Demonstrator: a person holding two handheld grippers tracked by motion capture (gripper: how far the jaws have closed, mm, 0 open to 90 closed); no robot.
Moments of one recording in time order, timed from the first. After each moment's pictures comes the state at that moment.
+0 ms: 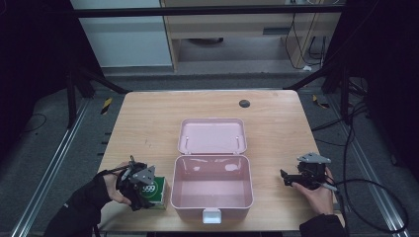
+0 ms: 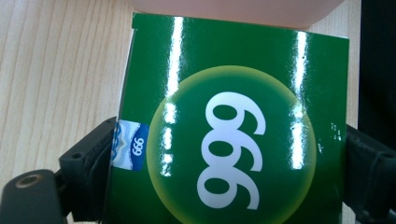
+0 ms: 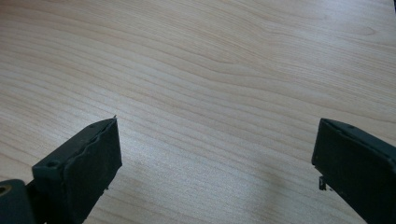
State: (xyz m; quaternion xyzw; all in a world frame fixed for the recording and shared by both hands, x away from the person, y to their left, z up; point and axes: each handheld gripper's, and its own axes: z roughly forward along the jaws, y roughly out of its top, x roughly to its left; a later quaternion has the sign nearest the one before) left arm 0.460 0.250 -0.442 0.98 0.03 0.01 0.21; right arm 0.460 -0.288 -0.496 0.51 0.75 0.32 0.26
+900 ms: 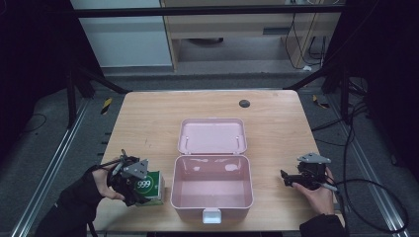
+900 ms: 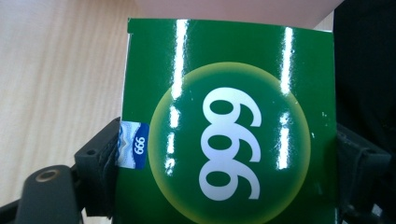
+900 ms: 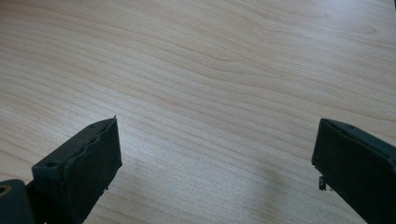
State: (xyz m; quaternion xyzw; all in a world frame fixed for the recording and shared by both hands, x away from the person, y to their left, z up) left arm 0.458 0.261 -0.402 0.97 0.05 0.02 0.22; right arm 0.460 -0.288 -0.495 0.51 0.76 0.31 0.26
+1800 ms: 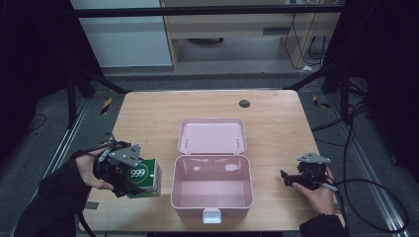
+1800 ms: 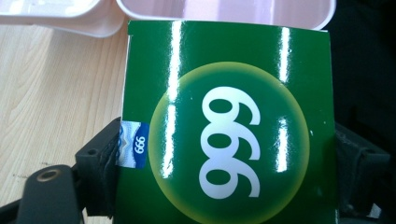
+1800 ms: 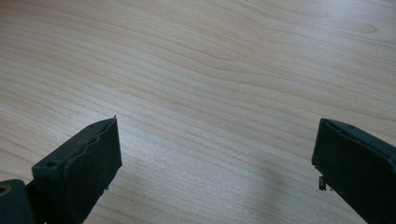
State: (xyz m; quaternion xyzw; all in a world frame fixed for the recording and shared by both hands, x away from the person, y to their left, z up) left arm 0.450 0.256 -0.329 0.97 0.03 0.03 0.24; right arm 0.460 -0.288 -0.495 0.51 0.76 0.31 0.26
